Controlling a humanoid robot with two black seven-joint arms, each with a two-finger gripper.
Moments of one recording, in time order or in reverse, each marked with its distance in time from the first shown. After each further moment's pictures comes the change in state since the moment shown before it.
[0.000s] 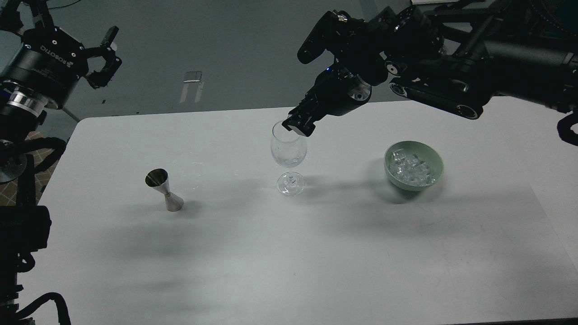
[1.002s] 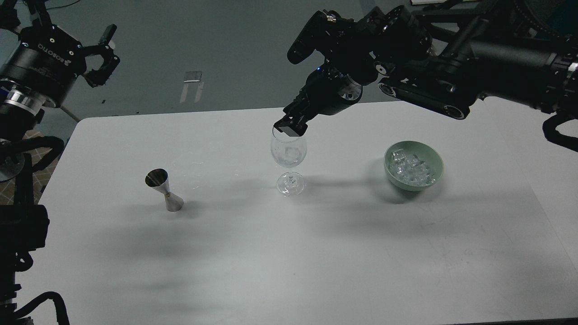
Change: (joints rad) left arm -0.003 0.007 0.000 0.000 -0.001 -0.001 0.000; right arm 0.005 0.036 0.002 -0.037 0.010 0.000 0.000
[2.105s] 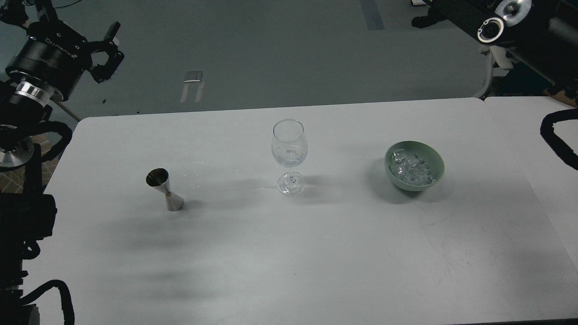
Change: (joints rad) left arm -0.071 -0.001 0.102 0.137 0.002 0.071 0.000; right arm -0.195 -0.063 0.570 -0.269 0.752 -0.384 0.000
